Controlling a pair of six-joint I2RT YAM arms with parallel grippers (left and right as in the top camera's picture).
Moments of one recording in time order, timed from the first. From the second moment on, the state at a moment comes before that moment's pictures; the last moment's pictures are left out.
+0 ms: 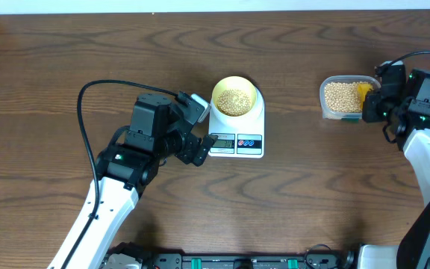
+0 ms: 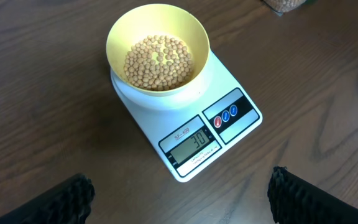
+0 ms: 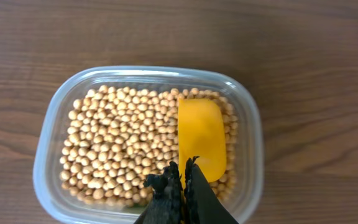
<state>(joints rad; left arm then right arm) -0.33 1.17 0.92 -0.58 0.31 0.20 -0.25 1.55 0.96 -0.24 -0.24 -0.23</state>
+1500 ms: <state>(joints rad) -0.33 1.17 0.92 -0.58 0.31 0.20 -0.33 1.61 0.96 -0.28 -0.60 -0.04</state>
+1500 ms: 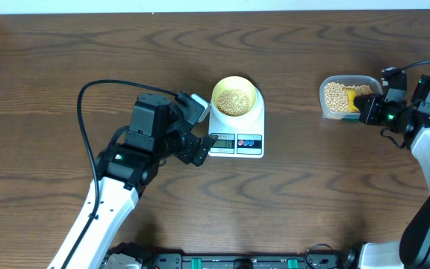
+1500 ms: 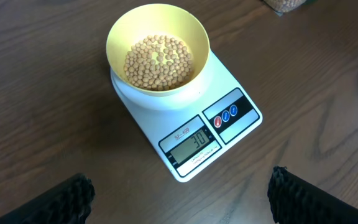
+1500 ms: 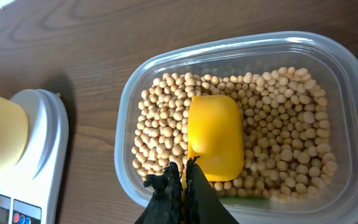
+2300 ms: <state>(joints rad) -0.33 1.17 0.92 -0.58 0.31 0.20 -0.45 1.61 0.96 -0.25 -0.70 0.12</state>
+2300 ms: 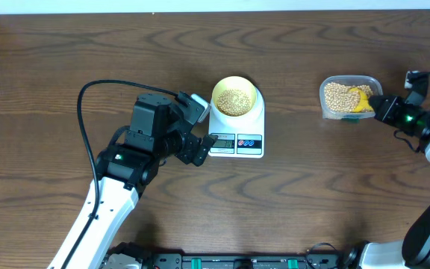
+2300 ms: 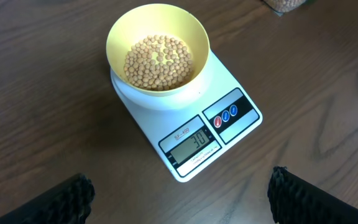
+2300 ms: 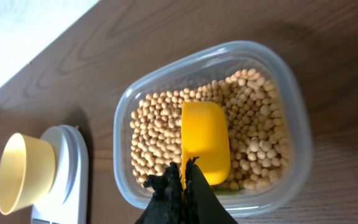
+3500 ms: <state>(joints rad) -0.33 1.17 0.92 -0.58 0.31 0.20 -0.59 1.61 0.96 -0.14 -1.02 0.27</state>
